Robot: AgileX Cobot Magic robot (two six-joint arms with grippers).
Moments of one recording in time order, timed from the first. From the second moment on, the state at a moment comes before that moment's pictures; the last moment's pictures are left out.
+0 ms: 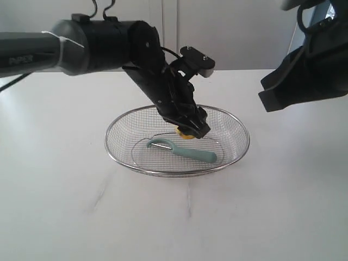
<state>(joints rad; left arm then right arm) -0.73 2.04 -1.71 -0.25 0.78 0.45 0.39 1.10 -1.05 0.20 0.78 -0.36</state>
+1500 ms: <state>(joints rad) -0.73 1.97 -1.71 0.01 0.87 0.37 0.39 1.10 -1.05 0.20 0.79 -0.34</state>
